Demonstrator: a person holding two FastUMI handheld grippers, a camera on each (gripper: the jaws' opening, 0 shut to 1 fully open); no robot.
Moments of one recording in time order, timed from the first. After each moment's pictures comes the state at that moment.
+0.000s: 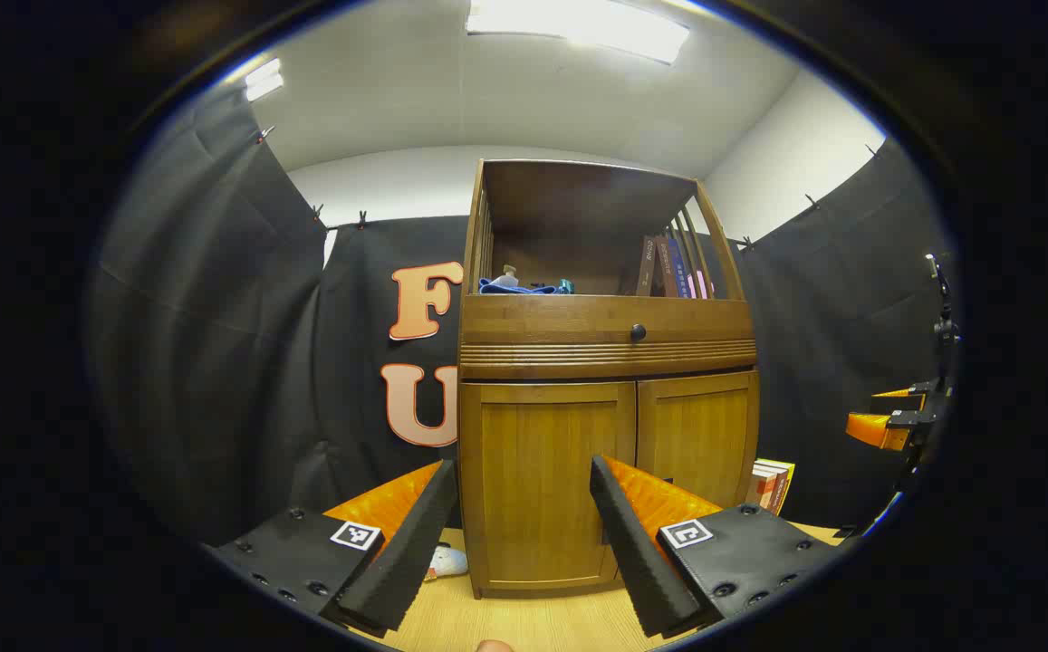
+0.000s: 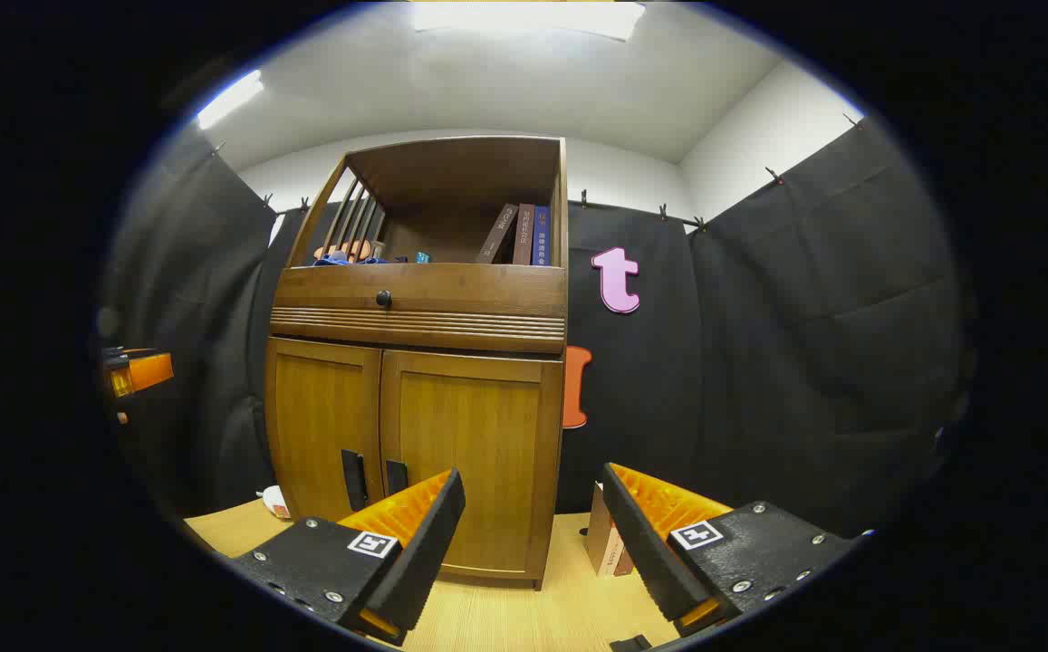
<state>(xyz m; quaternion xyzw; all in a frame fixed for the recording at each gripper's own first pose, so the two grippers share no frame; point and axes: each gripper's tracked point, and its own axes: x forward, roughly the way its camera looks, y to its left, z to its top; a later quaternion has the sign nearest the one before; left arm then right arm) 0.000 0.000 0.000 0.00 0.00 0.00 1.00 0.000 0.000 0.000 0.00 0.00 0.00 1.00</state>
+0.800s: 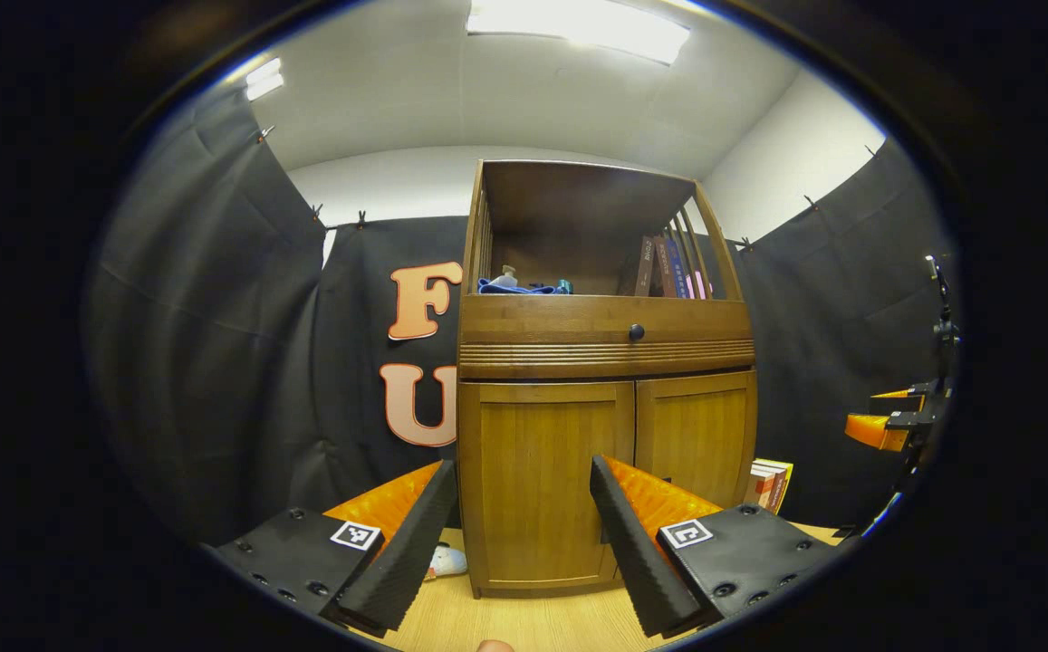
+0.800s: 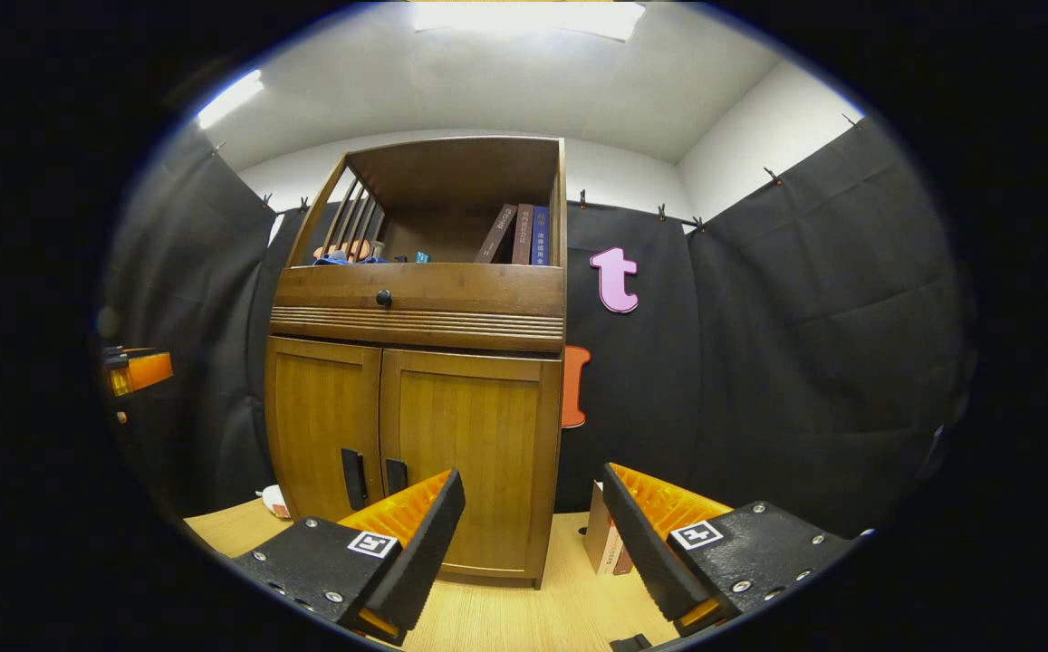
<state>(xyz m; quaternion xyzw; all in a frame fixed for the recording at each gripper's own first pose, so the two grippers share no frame) -0.002 0.000 -0.003 0.00 0.00 0.00 1.00 -0.004 0.003 -0.003 0.00 0.00 0.00 1.00</state>
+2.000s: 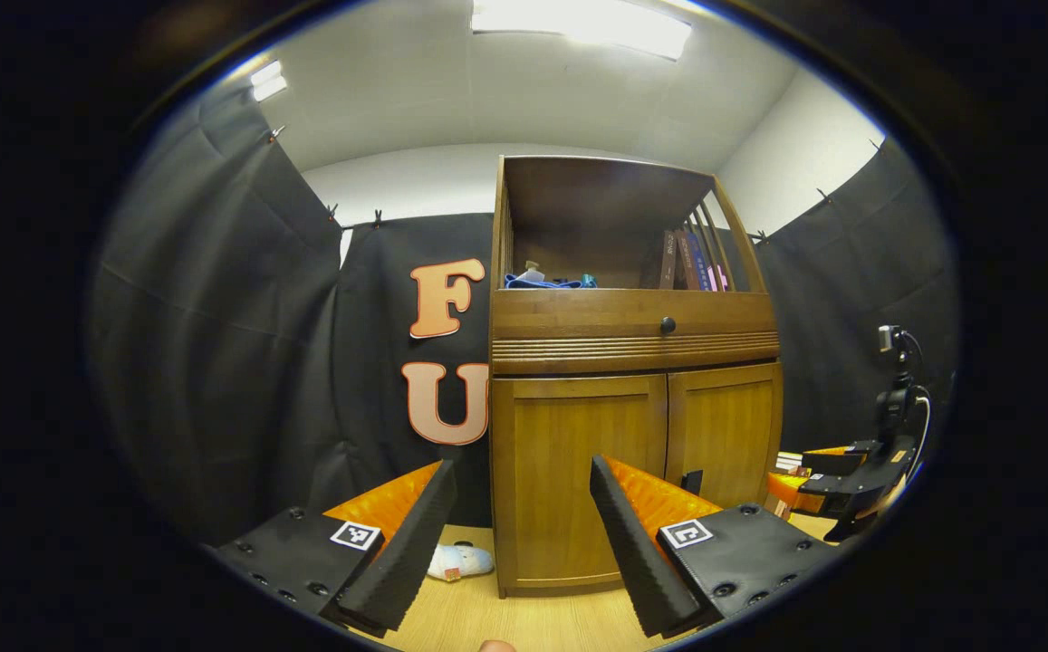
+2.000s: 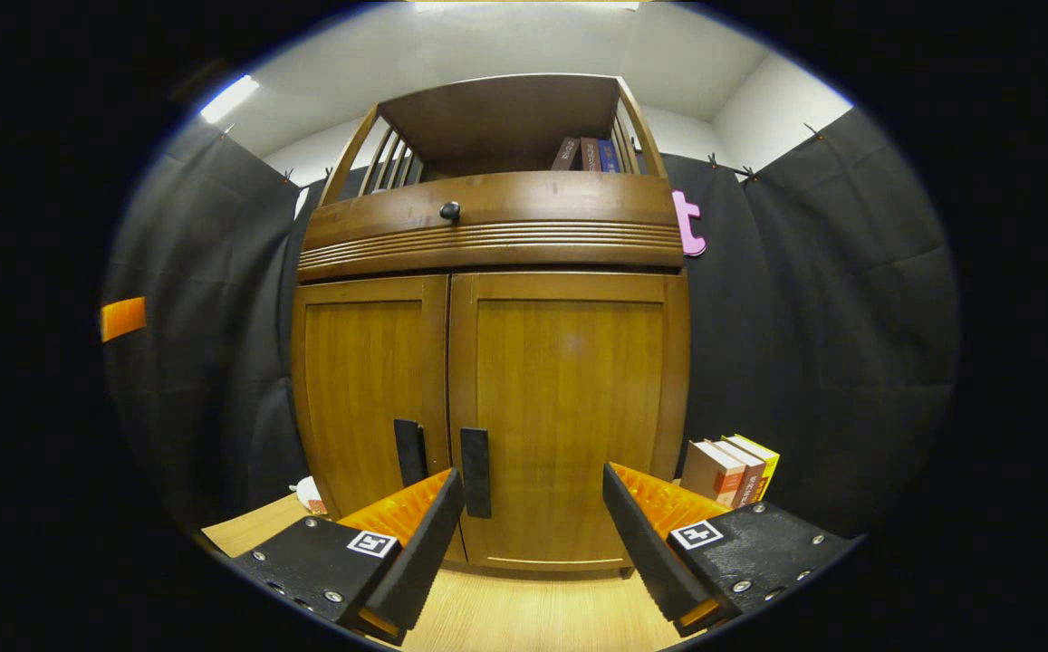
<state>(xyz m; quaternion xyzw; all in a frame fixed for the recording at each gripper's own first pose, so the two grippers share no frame) -0.001 0.040 -0.008 0.01 0.01 0.03 1.00 0.092 0.136 -0.098 0.03 0.06 0.07 1.00</state>
